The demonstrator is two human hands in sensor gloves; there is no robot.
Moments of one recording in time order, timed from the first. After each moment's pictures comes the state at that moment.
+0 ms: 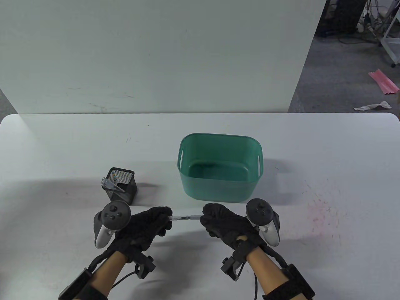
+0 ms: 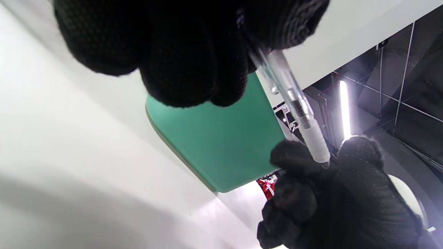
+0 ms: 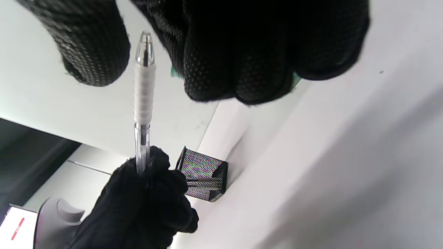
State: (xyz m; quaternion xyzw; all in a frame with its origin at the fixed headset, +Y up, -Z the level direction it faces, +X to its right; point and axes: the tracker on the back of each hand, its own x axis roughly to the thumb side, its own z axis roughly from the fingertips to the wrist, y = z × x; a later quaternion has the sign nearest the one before) left_hand -0.221 -0.699 -0.326 -0.08 -0.17 0.47 0.86; right_hand 0.098 -0.715 -0.329 0.13 0.15 0.79 0.58
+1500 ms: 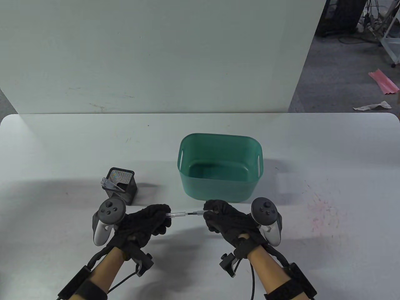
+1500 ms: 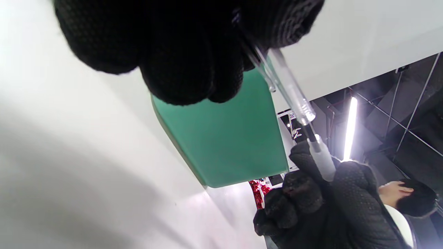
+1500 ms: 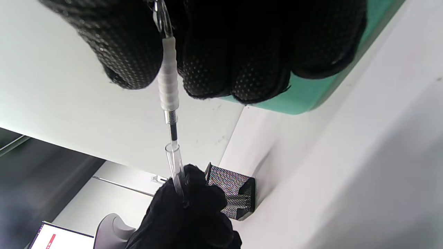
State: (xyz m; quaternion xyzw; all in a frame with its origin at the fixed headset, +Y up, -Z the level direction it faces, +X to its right) left_hand -0.230 -0.716 -0.337 -0.14 -0.15 0.55 0.81; right_hand 0.100 -0.698 -0.327 0.15 0.09 0.78 0.61
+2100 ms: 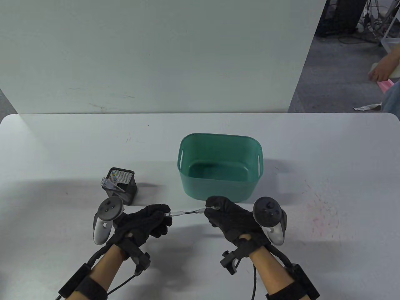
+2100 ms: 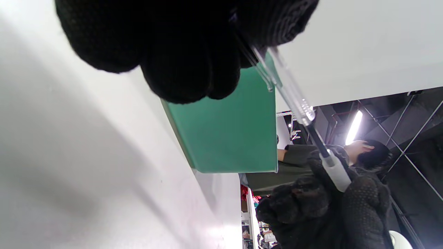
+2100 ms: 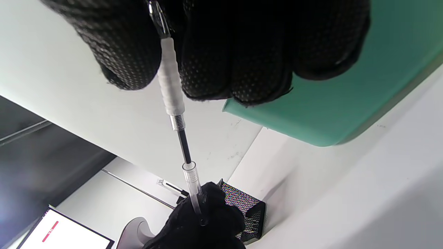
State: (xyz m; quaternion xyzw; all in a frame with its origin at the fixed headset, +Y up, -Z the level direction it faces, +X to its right) left_hand -0.233 -0.730 -0.343 -0.19 -0.13 0.61 0.76; right_hand 0.101 -0.670 -0.321 0.18 0.03 0.81 0.56
